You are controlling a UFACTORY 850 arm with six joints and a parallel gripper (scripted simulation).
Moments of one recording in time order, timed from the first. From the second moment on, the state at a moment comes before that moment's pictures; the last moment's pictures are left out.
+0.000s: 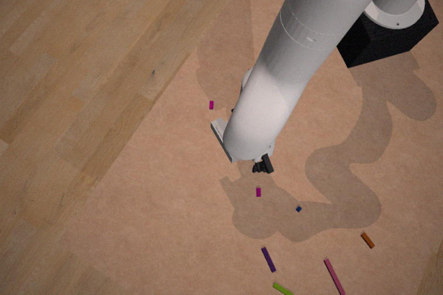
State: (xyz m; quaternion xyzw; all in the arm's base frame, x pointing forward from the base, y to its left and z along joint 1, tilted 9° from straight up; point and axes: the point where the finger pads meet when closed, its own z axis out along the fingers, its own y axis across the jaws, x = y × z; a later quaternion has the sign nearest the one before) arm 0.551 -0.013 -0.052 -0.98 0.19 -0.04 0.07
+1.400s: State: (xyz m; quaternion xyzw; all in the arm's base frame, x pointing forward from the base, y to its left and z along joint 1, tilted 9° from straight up) arm 0.525 -0.110 -0.072 -0.72 0.69 0.00 0.08
